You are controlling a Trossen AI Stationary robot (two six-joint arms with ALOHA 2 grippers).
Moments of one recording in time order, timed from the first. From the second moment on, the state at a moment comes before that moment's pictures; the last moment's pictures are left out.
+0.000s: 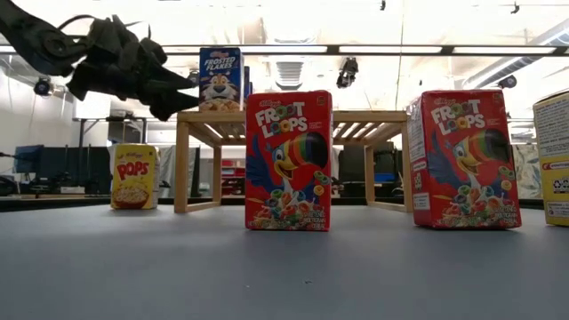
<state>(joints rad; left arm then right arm) 0.88 0.95 0.39 0.32 0.82 0.06 0.24 1.02 0.81 0.21 0.25 -0.26</state>
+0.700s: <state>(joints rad) 0.77 0.62 0.39 0.12 0.72 -0.13 0.24 1.03 0.80 0.16 0.25 -0.29</state>
